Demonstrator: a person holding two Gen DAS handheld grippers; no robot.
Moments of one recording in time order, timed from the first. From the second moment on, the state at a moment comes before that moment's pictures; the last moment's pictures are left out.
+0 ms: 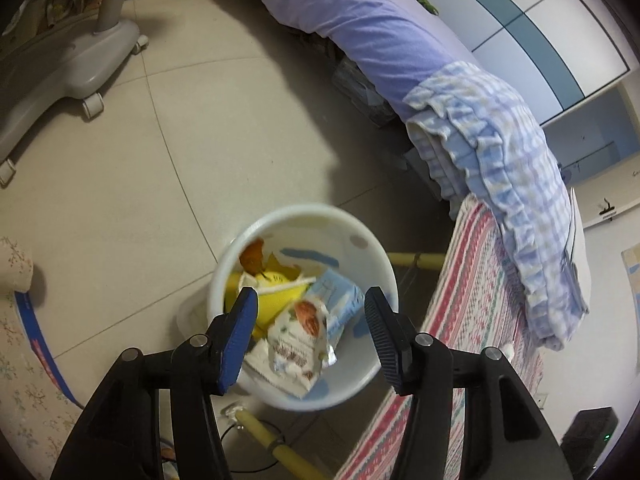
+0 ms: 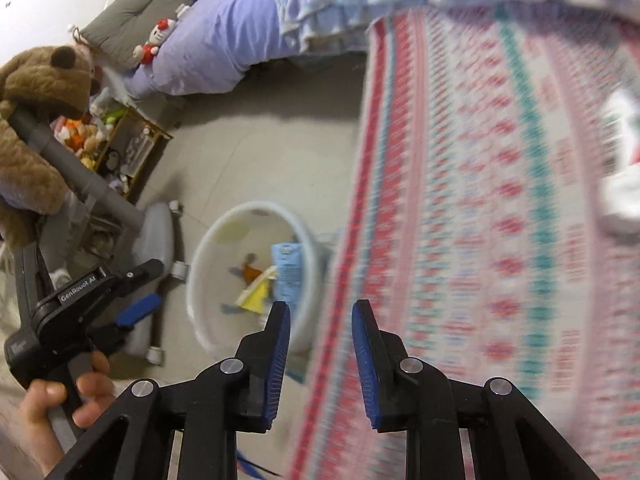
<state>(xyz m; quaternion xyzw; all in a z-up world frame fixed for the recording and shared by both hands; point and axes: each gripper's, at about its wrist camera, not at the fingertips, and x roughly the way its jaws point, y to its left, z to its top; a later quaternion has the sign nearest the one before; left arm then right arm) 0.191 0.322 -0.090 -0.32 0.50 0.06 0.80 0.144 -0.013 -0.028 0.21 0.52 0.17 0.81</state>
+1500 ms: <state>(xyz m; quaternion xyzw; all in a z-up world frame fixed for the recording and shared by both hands) 0.169 -0.023 -0.003 -0.08 0.52 -0.07 0.85 0.165 -0.236 -0.111 0.21 0.57 -0.01 0.79</state>
